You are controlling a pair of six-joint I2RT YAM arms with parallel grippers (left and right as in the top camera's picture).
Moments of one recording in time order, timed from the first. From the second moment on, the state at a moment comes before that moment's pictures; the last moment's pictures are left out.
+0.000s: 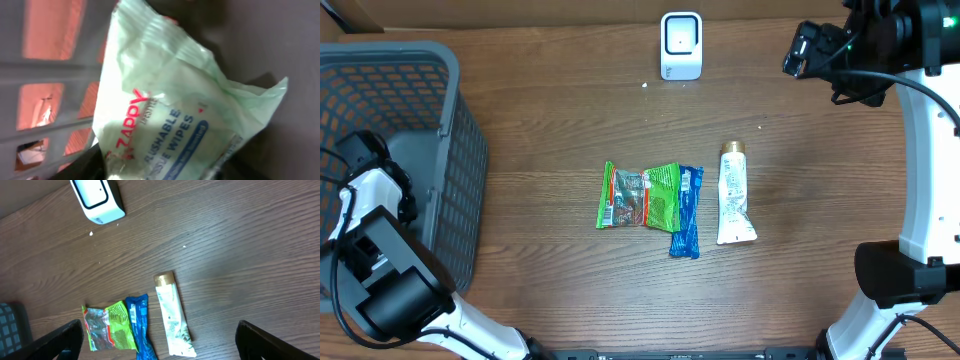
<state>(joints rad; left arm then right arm) 0.66 1.95 1.27 -0.53 -0.58 0.22 0.09 1.92 2.44 -1.64 -0.11 0.43</state>
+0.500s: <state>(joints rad) 0.64 1.96 1.31 -0.61 -0.53 0.06 0.09 1.92 2.44 -1.64 -0.11 0.43</state>
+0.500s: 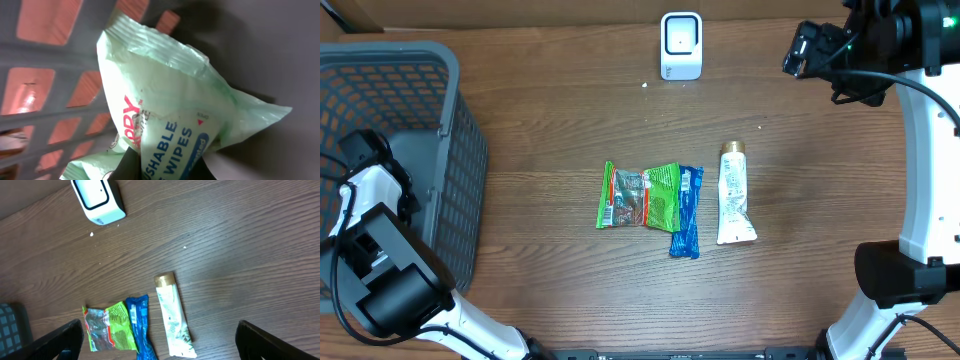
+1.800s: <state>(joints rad) -0.22 1.97 1.95 -1.36 0.28 -0.12 0.09 1.92 2.44 -1.61 -0.13 0.43</state>
